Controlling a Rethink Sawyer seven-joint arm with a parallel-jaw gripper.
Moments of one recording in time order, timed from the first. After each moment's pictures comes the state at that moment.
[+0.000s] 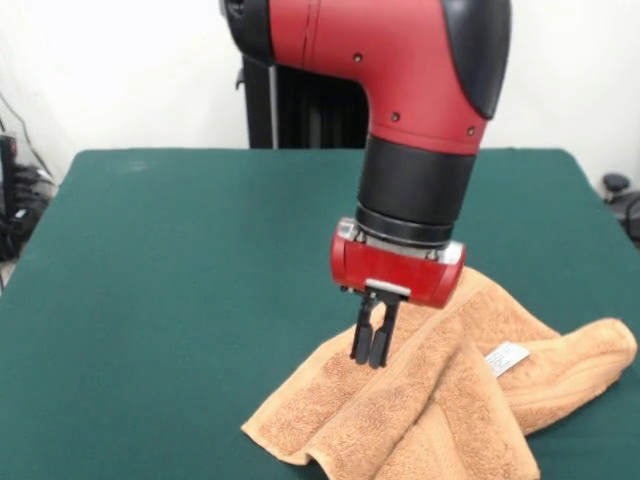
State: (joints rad) arm -0.02 -0.36 -0.16 1.28 0.00 0.31 1.99
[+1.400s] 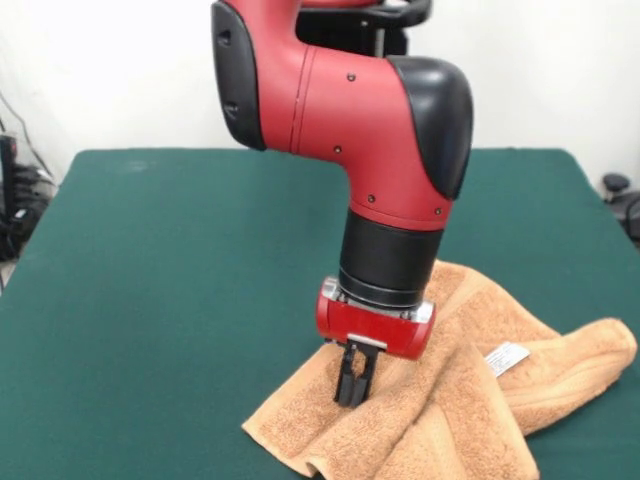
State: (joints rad) arm -0.03 -0.22 -0.16 1.24 0.00 0.22 1.99
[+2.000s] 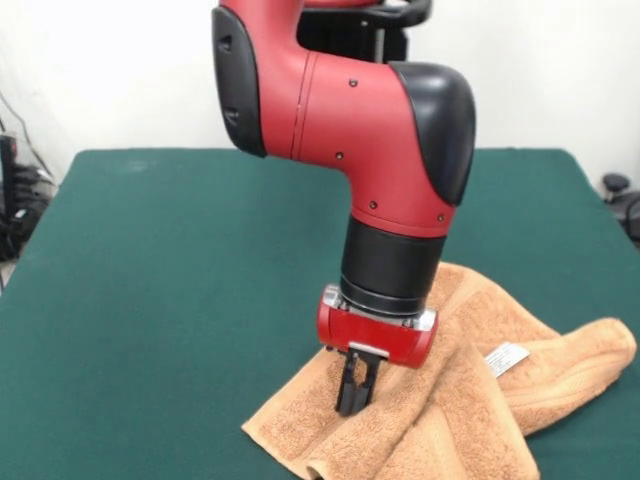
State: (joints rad) arm -0.03 -0.21 -0.16 1.21 0.00 0.22 1.99
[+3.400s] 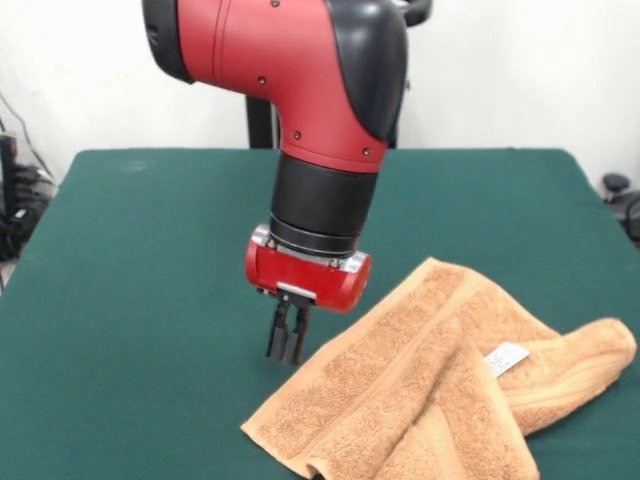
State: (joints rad) arm -0.11 -0.34 -0.16 1.36 -0.04 0.20 1.99
